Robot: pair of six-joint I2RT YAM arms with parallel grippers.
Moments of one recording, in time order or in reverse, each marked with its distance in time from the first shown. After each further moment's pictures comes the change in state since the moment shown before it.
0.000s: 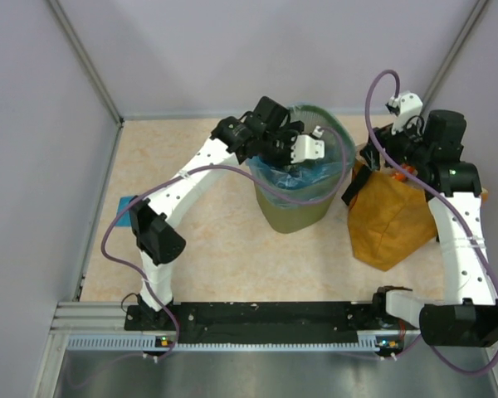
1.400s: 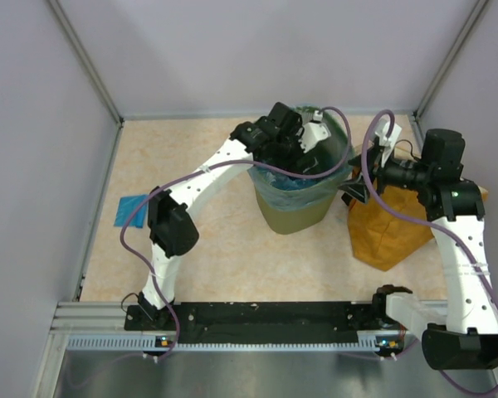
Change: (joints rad) left arm -0.004 0.139 0.010 0.107 -0.142 -0.413; right arm 0.048 -0.135 -0.061 -0.105 -0.581 -0.238
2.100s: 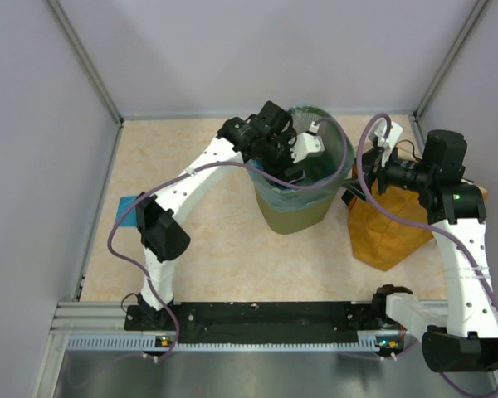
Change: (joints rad) left arm 0.009 -0.106 0.000 -0.200 0.145 0.140; right arm 0.000 -0.018 0.000 0.000 0.085 -0.022
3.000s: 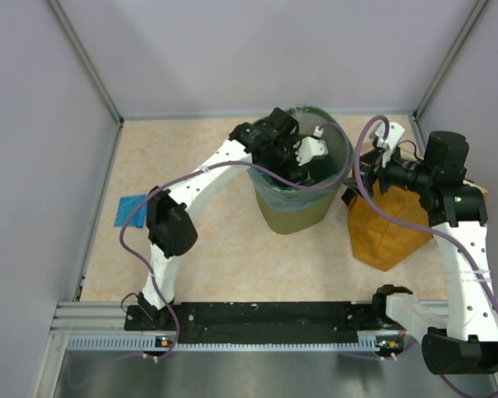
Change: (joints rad) left arm -0.003 0.119 -0.025 0.056 -0.017 -0.001; right arm 0.000 -0.014 0.000 0.000 0.078 -0.014
